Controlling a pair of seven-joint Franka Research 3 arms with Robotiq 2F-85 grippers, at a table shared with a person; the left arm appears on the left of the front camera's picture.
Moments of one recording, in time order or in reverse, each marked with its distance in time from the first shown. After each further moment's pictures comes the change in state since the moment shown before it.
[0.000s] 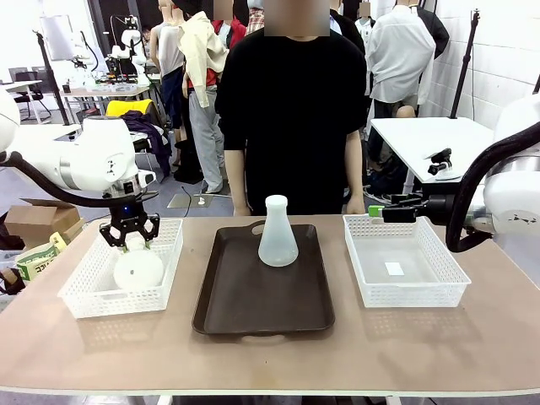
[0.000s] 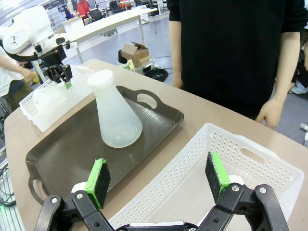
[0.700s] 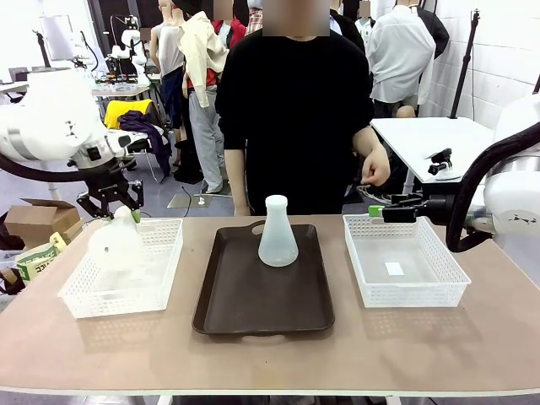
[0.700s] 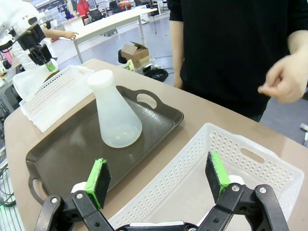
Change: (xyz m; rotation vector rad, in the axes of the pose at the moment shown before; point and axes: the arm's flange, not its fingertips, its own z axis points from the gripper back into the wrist) left arm -0.042 0.031 0.103 -0.149 -0.113 -0.140; right arm 0.000 0.000 0.000 -0.001 0.000 0.000
